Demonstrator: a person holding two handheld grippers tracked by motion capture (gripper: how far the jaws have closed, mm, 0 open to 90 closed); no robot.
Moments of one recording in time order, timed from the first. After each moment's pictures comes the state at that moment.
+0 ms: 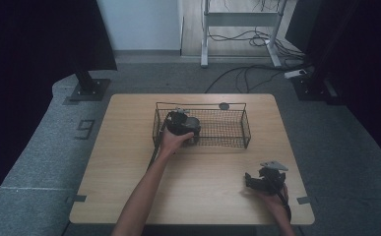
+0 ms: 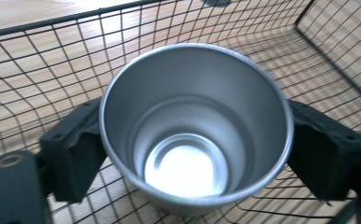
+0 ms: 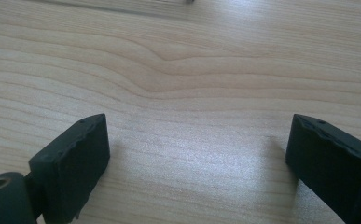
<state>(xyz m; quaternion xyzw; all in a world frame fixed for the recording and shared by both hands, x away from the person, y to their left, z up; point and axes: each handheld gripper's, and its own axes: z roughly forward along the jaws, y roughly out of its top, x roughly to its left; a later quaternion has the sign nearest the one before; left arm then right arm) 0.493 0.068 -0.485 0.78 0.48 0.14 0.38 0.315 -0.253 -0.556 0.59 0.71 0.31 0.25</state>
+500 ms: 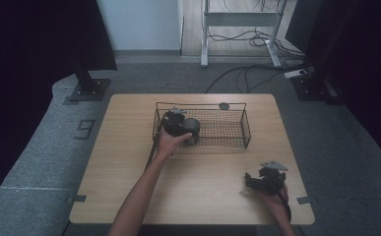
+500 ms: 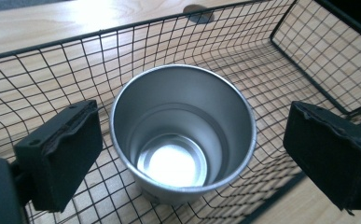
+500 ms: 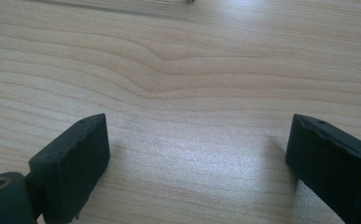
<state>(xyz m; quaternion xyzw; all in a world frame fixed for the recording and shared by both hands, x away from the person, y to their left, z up) 0.476 0.078 -0.469 0.78 0.46 0.15 0.40 0.315 -0.253 -0.556 0.59 0.71 0.31 0.25</state>
